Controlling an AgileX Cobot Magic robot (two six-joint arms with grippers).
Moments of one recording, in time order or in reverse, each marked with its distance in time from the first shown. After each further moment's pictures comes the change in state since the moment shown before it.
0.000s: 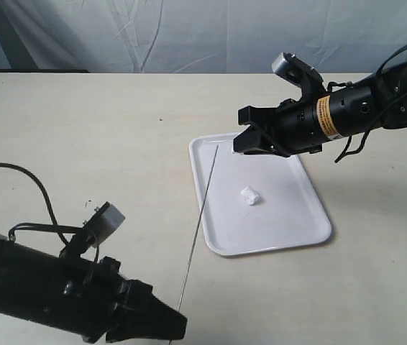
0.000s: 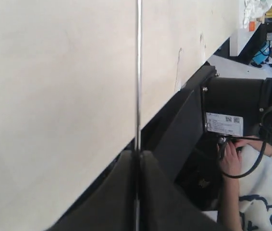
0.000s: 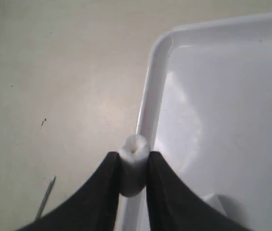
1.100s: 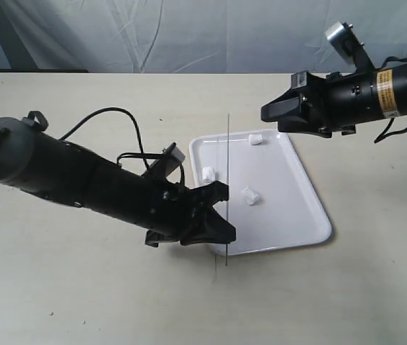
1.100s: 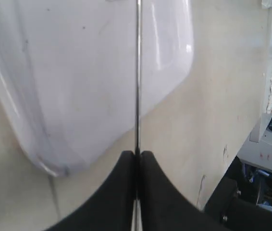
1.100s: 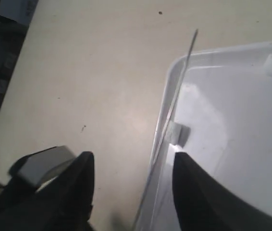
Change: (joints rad) left arm 0.002 0.440 -0.508 0.000 -0.130 -0.178; right arm -0.206 -0.066 0.000 -0.009 -0.258 -0.036
